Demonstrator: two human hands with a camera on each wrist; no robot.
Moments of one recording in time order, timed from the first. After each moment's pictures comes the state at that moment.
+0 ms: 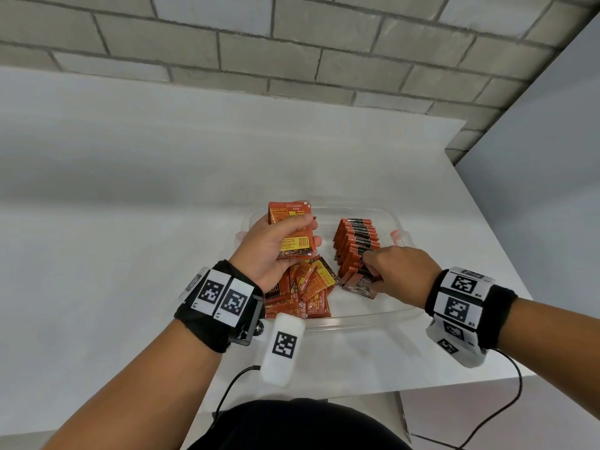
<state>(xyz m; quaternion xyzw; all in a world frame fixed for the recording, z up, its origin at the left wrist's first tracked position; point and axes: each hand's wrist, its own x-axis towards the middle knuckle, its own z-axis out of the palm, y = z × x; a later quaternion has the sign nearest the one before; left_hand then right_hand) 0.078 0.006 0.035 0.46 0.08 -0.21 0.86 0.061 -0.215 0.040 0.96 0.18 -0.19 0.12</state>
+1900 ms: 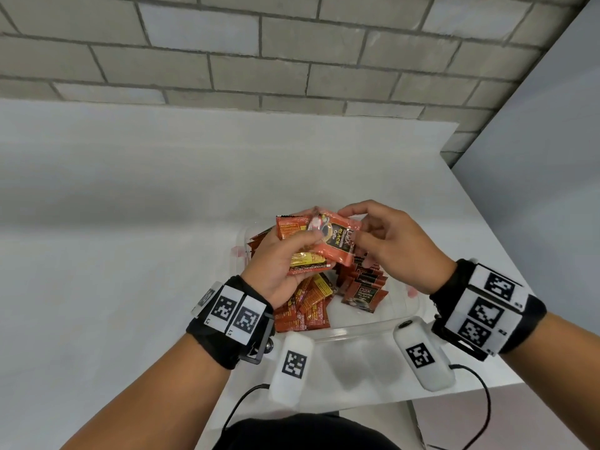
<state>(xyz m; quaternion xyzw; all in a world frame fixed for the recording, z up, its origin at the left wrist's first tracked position) 0.073 -0.013 0.044 0.43 0.05 -0.24 0.87 0.059 -0.185 0.098 0.87 0.03 -0.08 -0.48</state>
